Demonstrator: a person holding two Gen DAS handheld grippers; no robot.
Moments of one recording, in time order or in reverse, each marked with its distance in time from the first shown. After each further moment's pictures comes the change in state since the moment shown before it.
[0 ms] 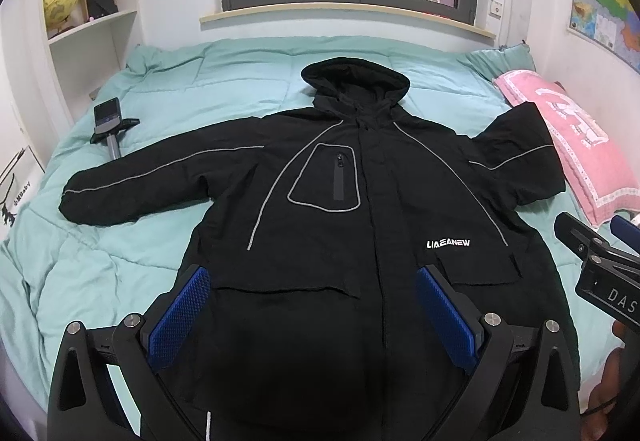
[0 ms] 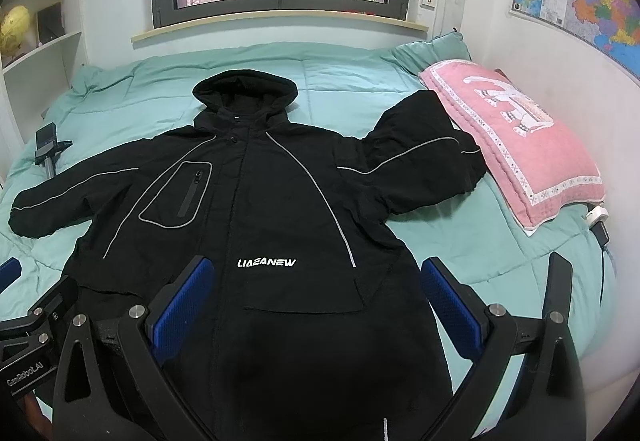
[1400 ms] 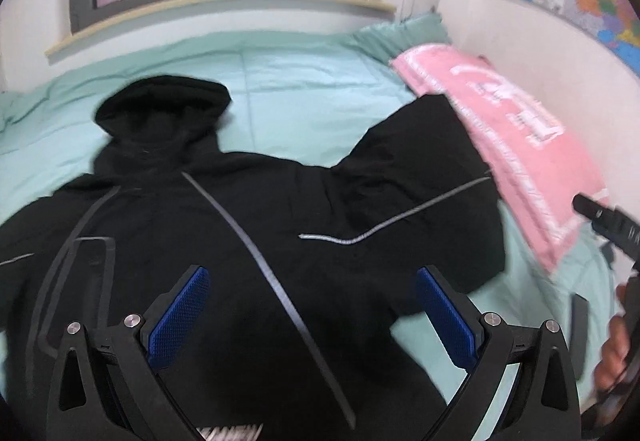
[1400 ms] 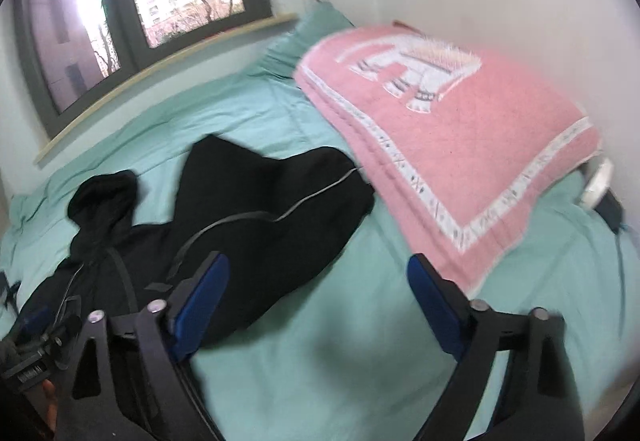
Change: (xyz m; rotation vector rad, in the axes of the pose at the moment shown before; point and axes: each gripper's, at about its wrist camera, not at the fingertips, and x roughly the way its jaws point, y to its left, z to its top) left arm 0.180 -0.263 0.116 0.128 0.031 -0.320; right arm 0.170 -0.342 0.077 0.373 -0.011 -0.050
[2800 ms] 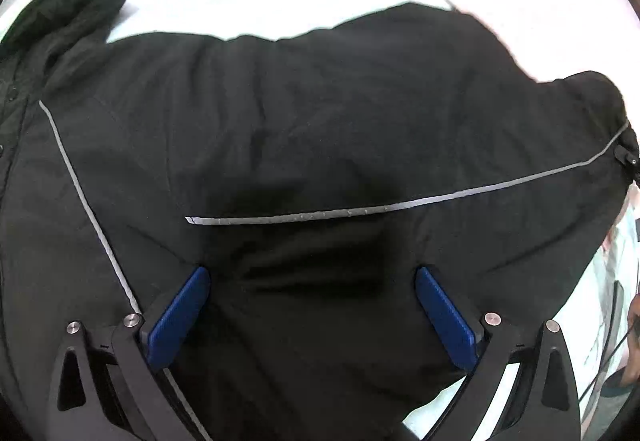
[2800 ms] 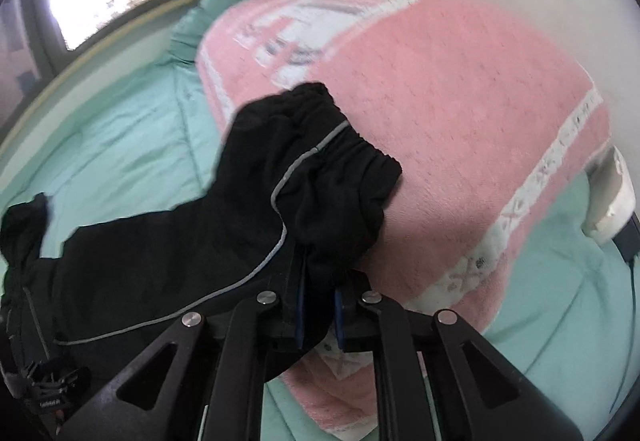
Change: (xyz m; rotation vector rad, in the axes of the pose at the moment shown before) left arm 0.155 -0.050 -0.020 0.045 0.323 -0.065; right arm 0.089 -0.117 0.015 0.062 0.051 -0.110
